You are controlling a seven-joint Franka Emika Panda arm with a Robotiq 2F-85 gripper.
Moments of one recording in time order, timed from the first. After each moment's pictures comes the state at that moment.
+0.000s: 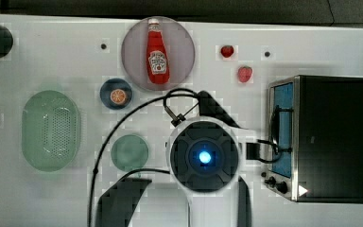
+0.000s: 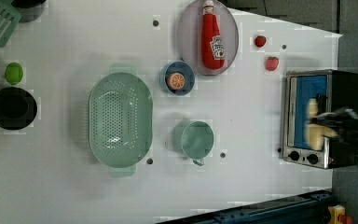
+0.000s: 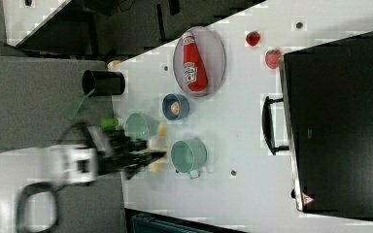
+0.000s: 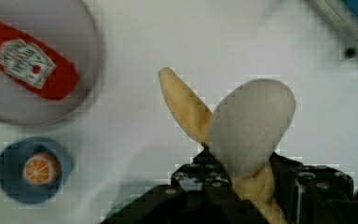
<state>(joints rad) 0.00 -0.30 -0.01 -2.21 -0.06 0.34 0.05</state>
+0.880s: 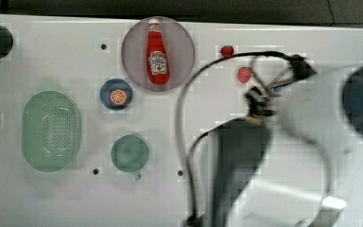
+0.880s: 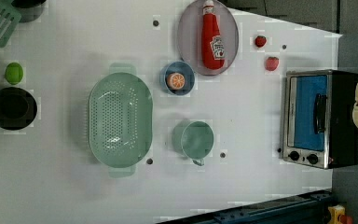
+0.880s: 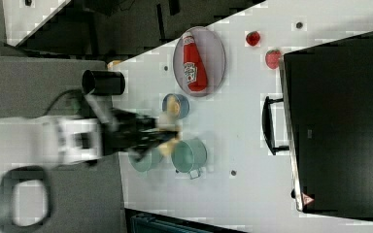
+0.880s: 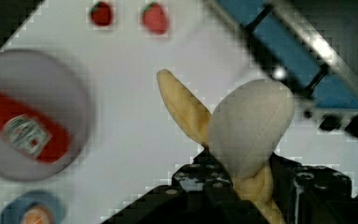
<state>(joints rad) -0.02 -0.07 -0.28 -1.89 -0.04 0.24 -0.24</state>
